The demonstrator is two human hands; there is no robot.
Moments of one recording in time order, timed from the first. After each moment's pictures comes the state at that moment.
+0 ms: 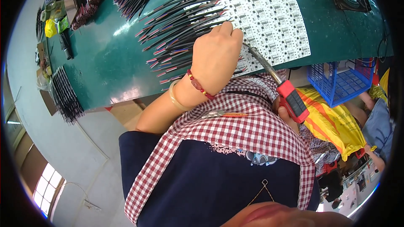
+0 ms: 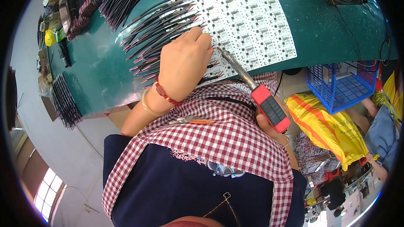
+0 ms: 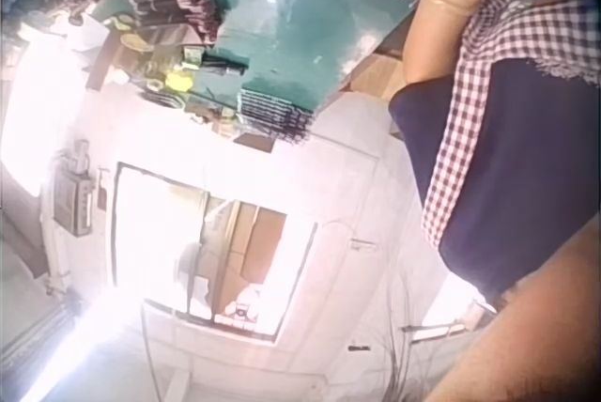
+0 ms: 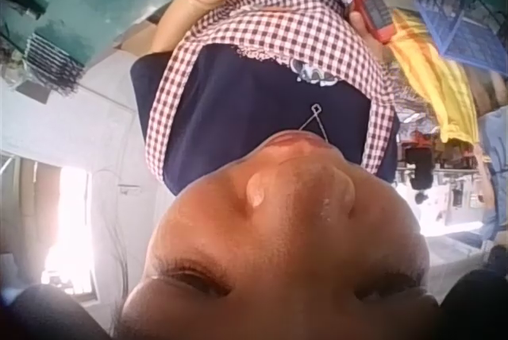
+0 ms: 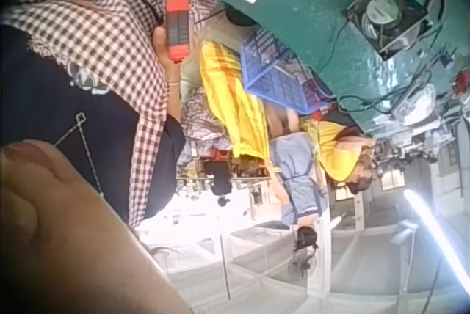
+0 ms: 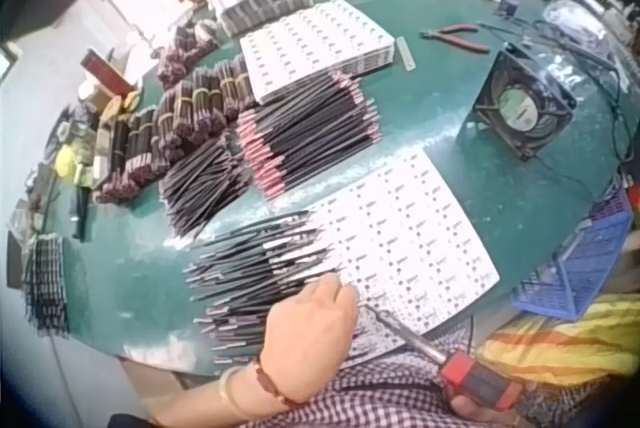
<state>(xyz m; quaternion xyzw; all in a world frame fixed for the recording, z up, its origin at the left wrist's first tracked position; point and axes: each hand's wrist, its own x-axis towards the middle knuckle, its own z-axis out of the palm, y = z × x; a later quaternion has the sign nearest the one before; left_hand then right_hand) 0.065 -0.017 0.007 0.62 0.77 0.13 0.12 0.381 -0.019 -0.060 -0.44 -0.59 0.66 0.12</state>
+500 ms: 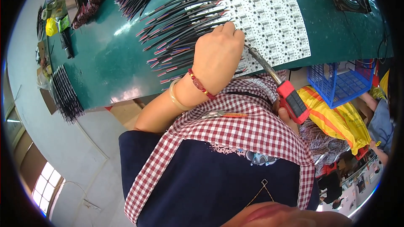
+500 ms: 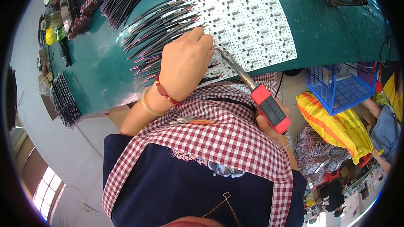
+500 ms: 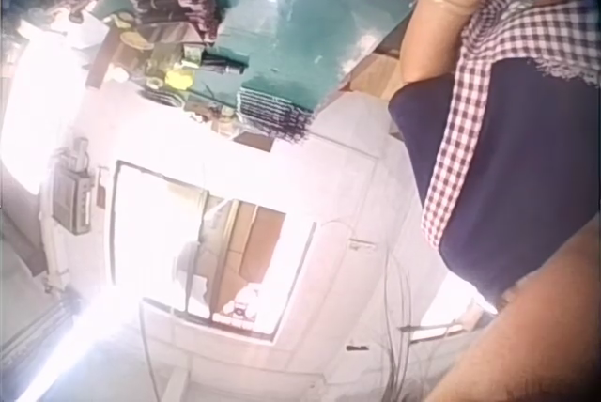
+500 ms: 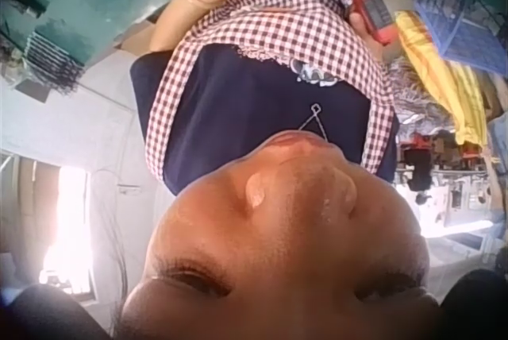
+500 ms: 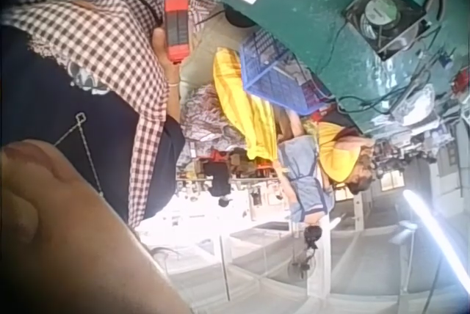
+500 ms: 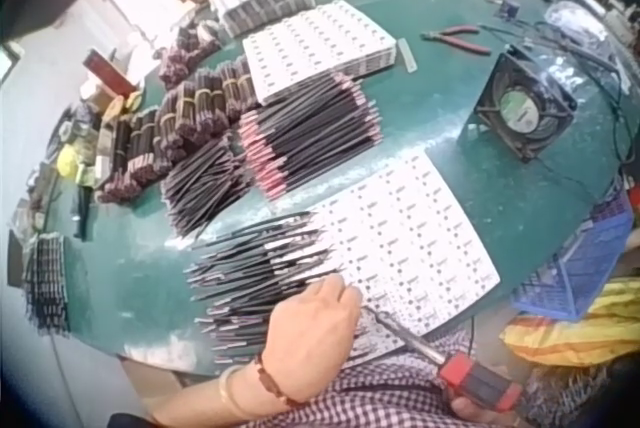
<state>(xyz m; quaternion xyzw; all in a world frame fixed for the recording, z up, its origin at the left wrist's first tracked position) 0.065 -0.015 0.010 0.63 0.76 0.12 0.13 0.366 -0.019 -0.053 -0.41 -0.61 0.64 0.21</state>
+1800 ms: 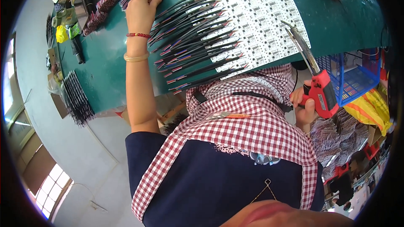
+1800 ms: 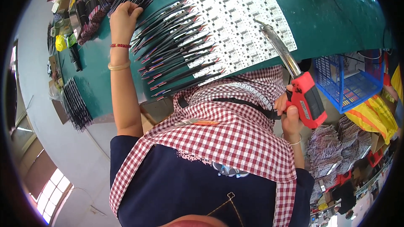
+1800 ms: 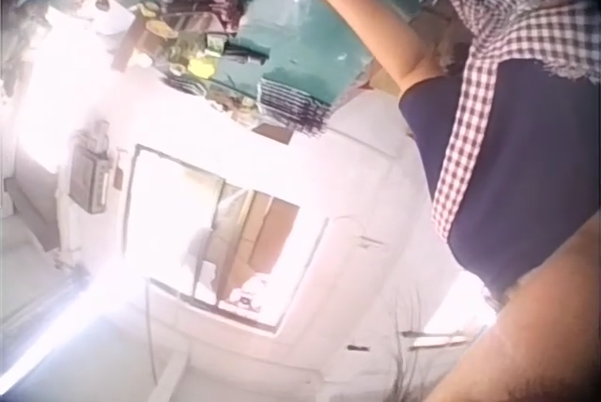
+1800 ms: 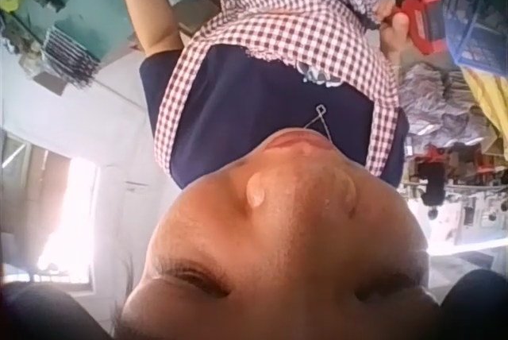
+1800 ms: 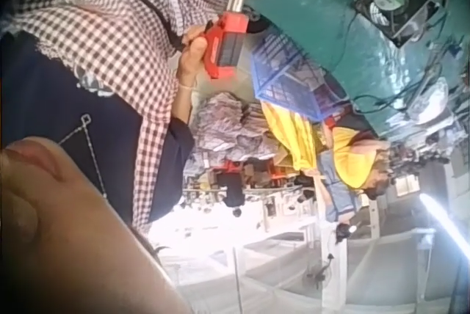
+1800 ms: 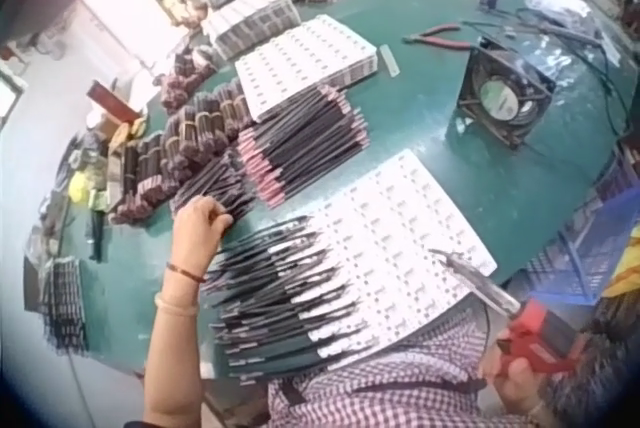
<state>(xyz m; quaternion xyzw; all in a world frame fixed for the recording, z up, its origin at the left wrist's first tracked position) -0.145 -0.005 -0.032 0.48 0.86 0.16 0.01 0.328 0.027 -0.047 -0.36 -0.49 0.70 0.38</state>
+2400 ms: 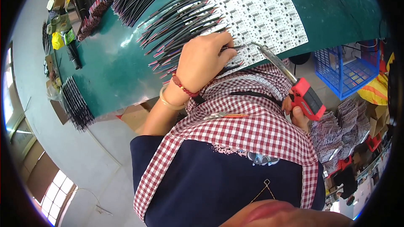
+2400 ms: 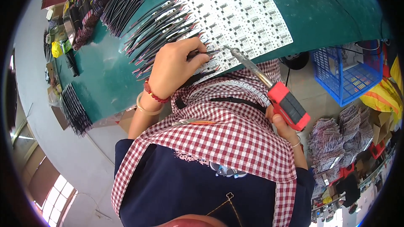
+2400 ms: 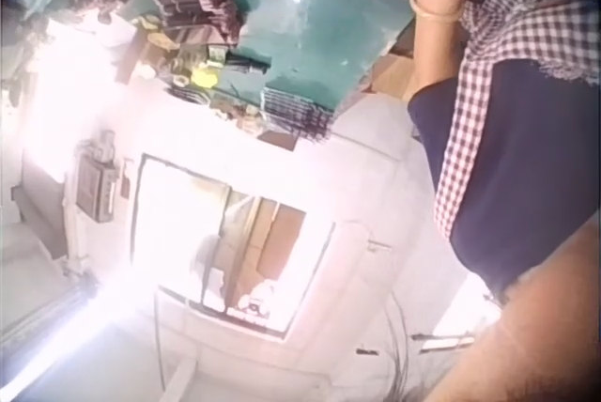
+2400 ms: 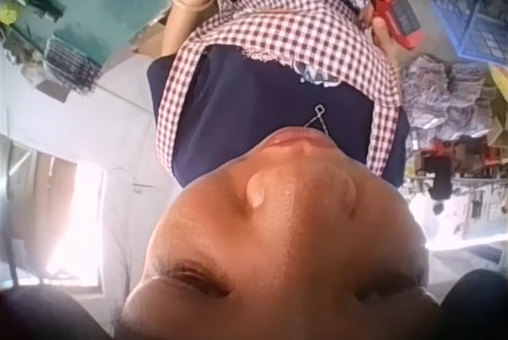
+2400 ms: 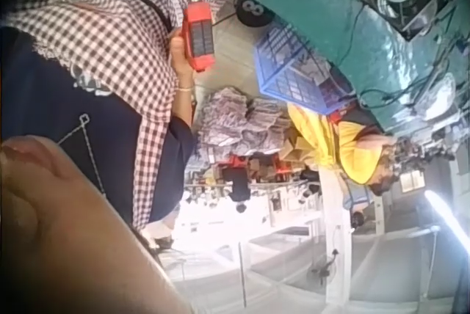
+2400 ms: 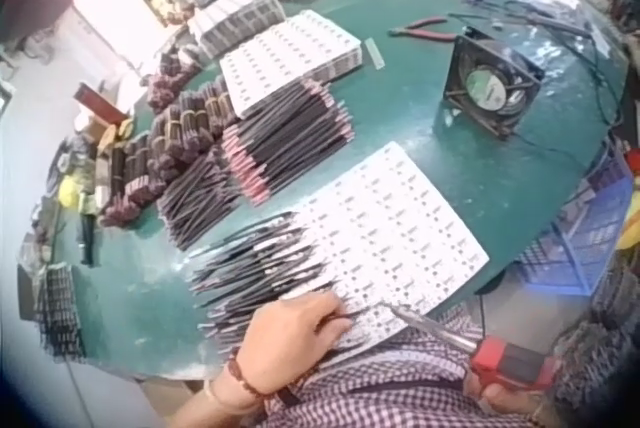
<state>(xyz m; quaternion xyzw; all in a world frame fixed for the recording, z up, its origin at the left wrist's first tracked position) 0.033 -0.017 0.007 0.58 0.74 0.21 0.28 0.347 0.006 -0.028 -0.38 -0.46 0.78 0.20</state>
